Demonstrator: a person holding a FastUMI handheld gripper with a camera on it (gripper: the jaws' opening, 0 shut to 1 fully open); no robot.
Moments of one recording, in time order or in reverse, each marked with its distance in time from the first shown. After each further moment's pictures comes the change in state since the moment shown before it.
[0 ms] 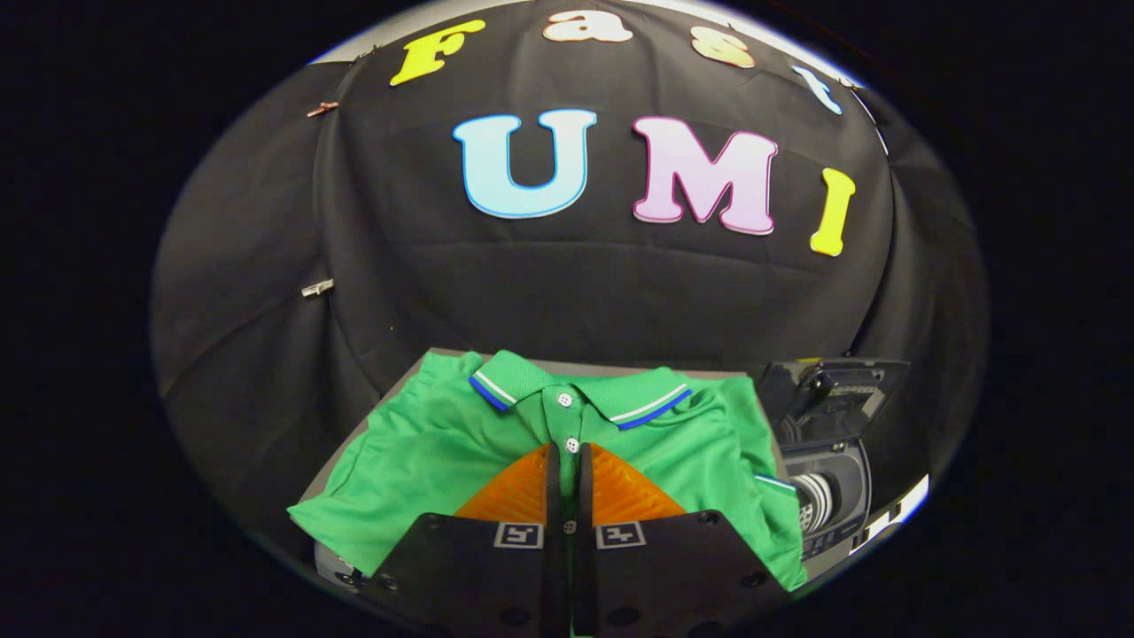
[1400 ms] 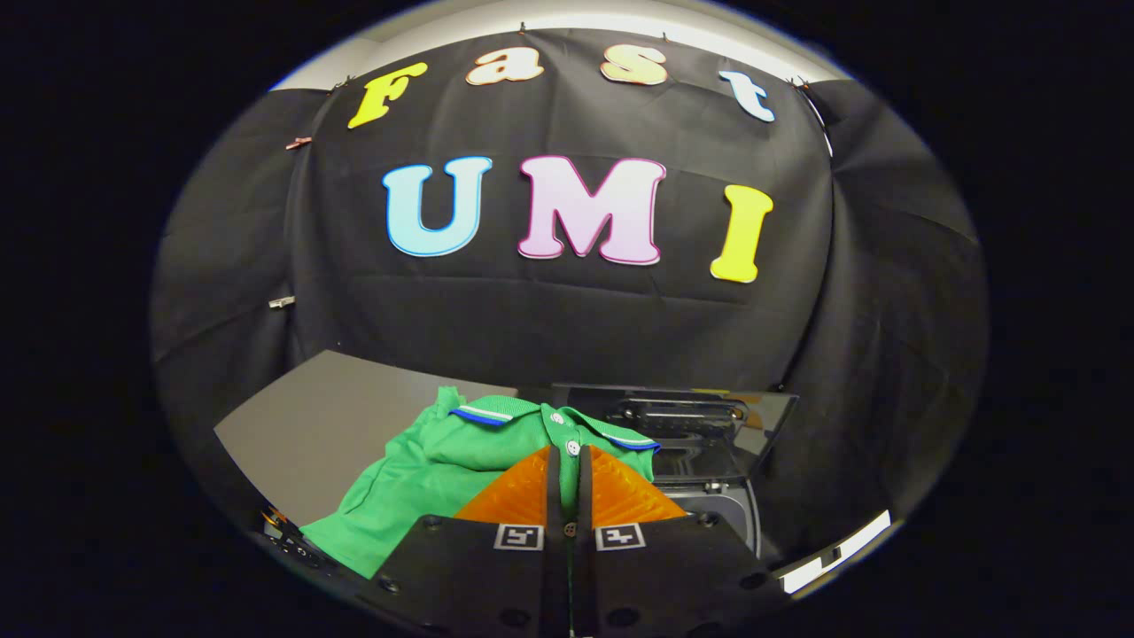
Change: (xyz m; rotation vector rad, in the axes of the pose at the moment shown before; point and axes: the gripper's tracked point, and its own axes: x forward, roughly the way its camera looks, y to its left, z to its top) arm -0.064 -0.273 0.001 -0.031 -0.105 -0.060
